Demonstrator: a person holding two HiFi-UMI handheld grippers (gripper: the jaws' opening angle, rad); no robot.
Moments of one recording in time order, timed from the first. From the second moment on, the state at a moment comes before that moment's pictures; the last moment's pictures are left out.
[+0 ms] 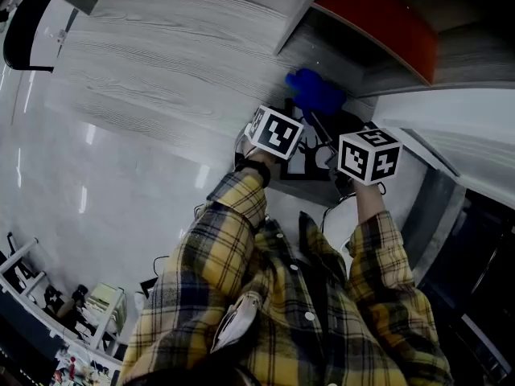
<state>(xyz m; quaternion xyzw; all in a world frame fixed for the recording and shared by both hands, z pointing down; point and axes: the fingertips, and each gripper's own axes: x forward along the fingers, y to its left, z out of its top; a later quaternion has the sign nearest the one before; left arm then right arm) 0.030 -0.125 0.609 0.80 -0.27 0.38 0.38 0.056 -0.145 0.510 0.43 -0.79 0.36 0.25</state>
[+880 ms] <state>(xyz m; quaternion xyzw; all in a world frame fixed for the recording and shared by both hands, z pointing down) 0.027 -0.131 0.607 0.81 -0.26 0.36 0.38 0.012 -0.043 0.587 0.35 -0.74 0.44 0.35</state>
